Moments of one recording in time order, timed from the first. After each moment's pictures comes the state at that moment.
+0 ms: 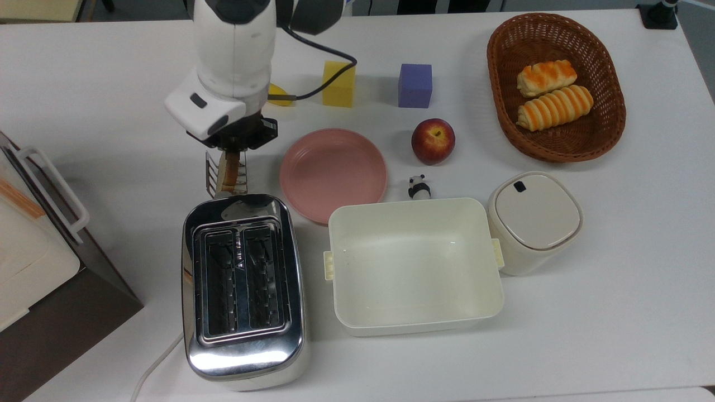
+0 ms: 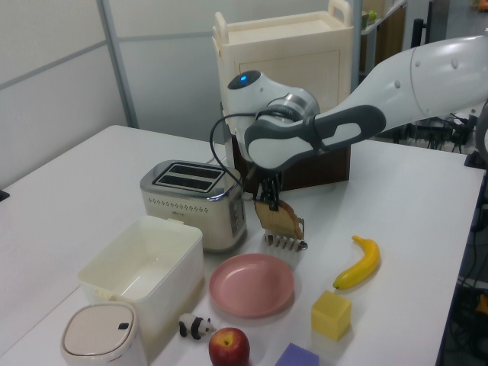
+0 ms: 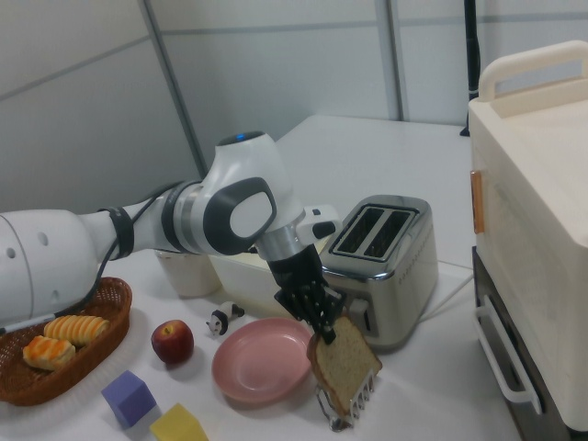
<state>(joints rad) -0.24 0.35 0.19 -1.61 -0.32 1.94 -0.04</state>
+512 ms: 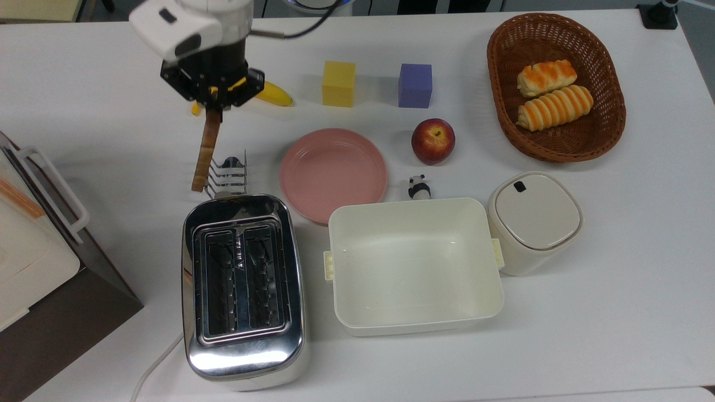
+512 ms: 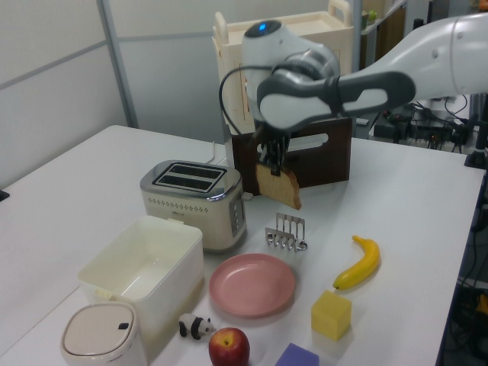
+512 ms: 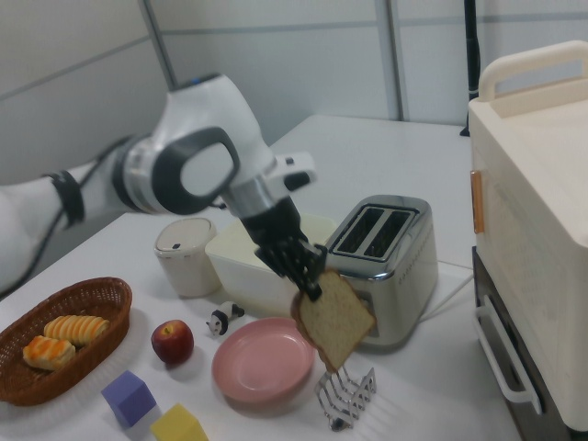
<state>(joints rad) -0.26 0.19 0.20 -1.60 -0.26 1.89 -0.03</state>
